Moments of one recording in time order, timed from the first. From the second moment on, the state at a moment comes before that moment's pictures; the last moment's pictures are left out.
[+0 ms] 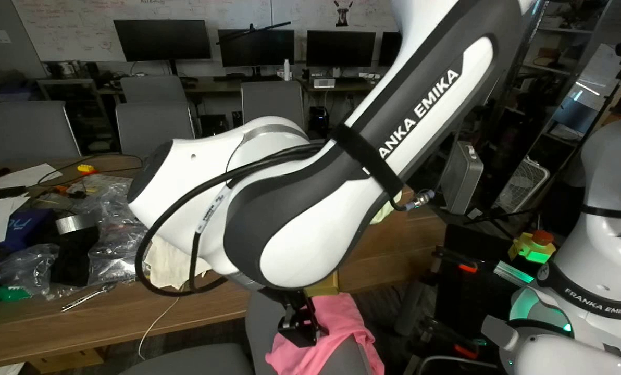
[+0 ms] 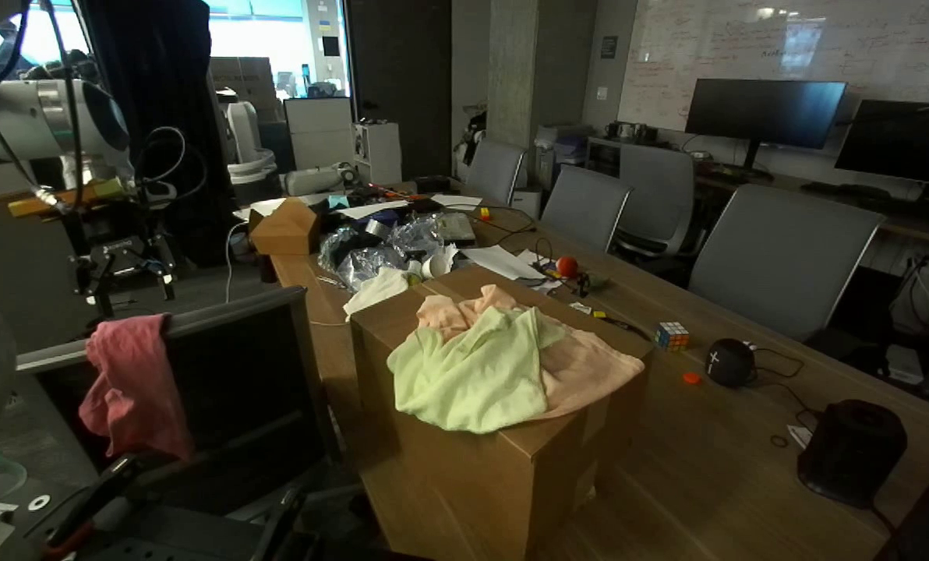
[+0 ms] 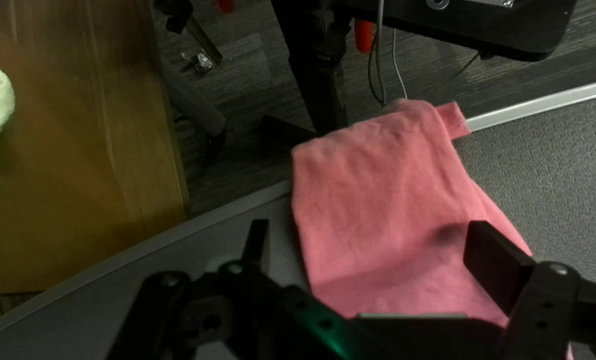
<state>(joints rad) 0.41 0.45 0.25 -1.91 -0.21 1.78 0.35</state>
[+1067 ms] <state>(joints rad) 0.41 0.50 0.24 -1.90 -0.21 1.77 0.37</state>
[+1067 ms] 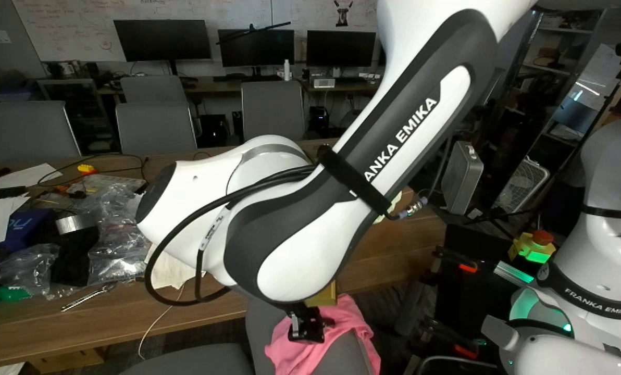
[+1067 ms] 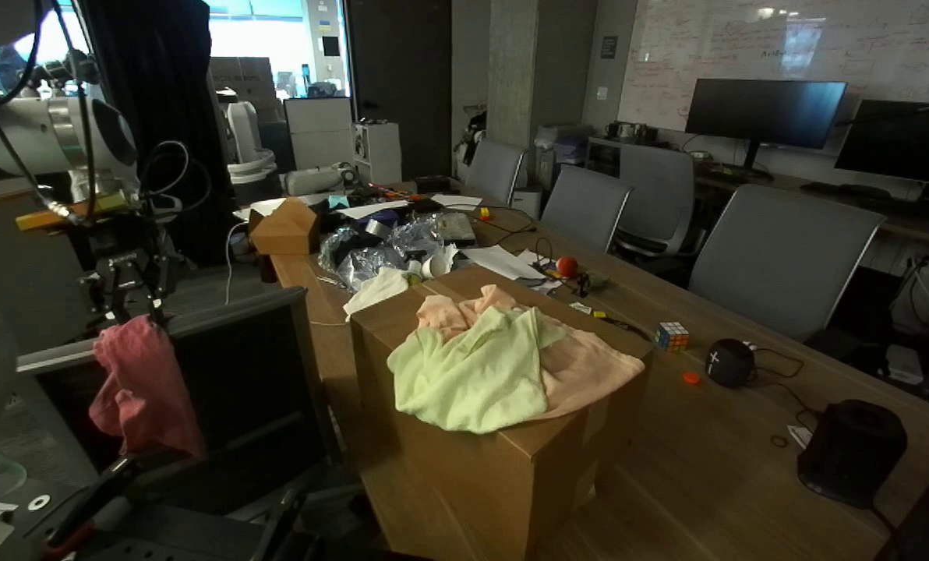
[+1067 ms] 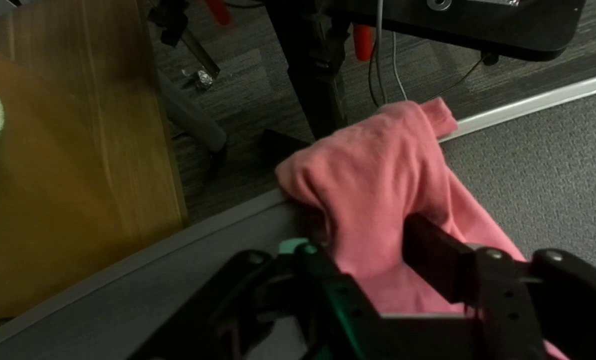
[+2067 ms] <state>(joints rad) 0.44 0.37 0.17 -1.83 -0.38 1.72 0.63</state>
